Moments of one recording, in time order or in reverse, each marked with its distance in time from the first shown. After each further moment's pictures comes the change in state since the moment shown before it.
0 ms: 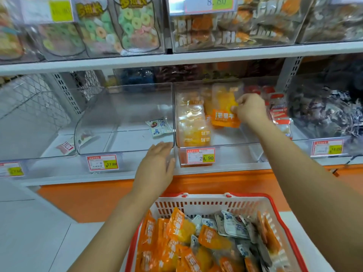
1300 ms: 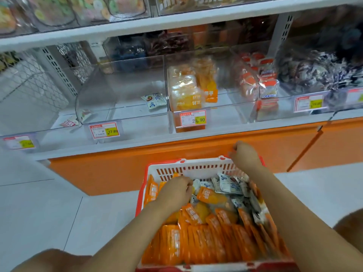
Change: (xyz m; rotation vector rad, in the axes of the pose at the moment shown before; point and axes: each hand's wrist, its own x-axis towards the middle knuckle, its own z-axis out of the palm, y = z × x) left_hand -0.105 -0.005 0.093 0.039 -0.528 0.072; right_hand -0.166 0.141 0.045 -0.288 -0.368 0.069
